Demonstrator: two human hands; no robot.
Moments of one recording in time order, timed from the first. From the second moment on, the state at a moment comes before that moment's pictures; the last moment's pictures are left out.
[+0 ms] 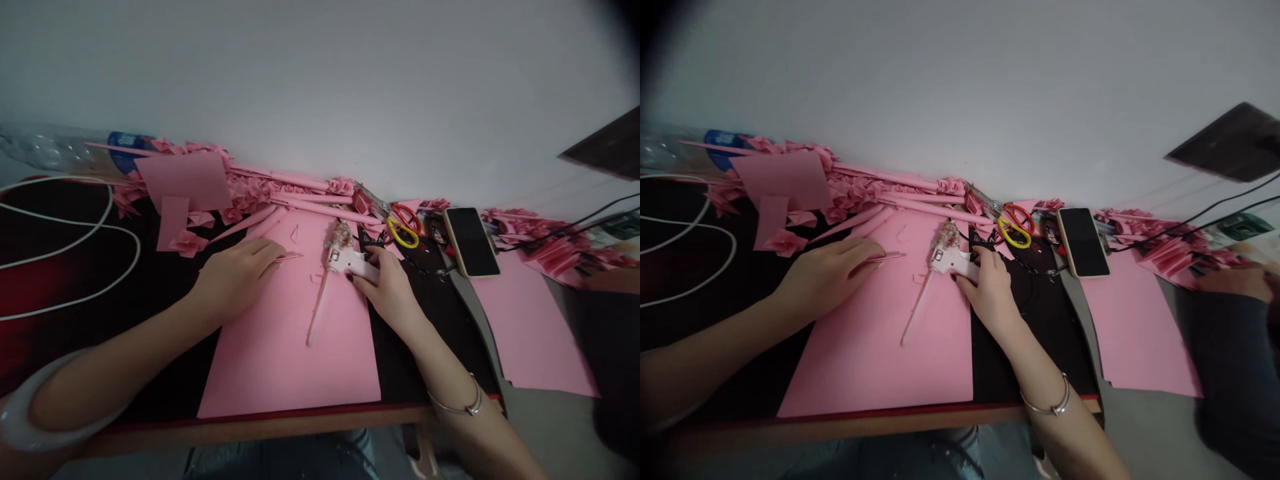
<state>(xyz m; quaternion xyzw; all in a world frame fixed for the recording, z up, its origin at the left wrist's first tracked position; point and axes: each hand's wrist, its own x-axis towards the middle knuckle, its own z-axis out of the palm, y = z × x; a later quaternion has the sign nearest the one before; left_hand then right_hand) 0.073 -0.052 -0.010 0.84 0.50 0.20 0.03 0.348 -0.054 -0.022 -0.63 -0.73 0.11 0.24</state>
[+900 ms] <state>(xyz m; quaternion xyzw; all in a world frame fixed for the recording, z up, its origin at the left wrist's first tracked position) 0.104 -0.089 -0.013 0.82 0.38 0.24 0.34 0.320 -0.074 -0.017 -0.54 -0.64 0.25 0.48</state>
